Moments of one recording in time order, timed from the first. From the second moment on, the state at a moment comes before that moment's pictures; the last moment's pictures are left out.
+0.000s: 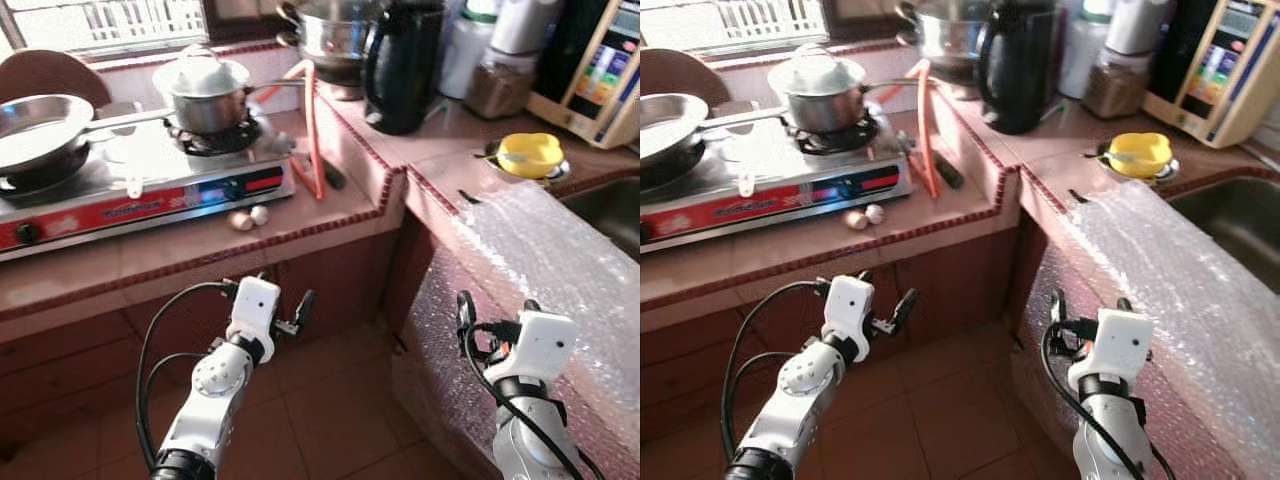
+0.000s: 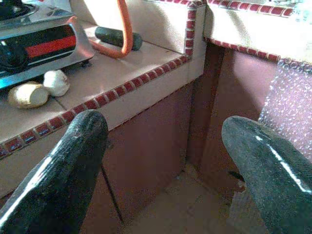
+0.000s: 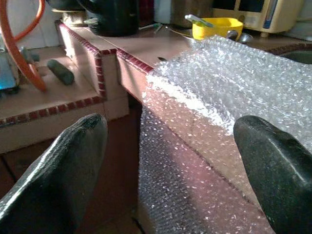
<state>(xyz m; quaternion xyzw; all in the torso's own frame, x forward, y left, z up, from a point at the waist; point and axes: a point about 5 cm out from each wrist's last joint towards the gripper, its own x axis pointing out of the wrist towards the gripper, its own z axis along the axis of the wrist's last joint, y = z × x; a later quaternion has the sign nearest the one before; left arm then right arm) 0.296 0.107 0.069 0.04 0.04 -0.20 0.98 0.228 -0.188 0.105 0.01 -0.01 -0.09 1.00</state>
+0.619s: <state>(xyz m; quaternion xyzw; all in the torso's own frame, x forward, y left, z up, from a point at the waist) 0.297 0.092 0.070 0.03 0.04 -0.22 0.97 0.227 -0.198 0.103 -0.01 -0.01 -0.09 1.00</state>
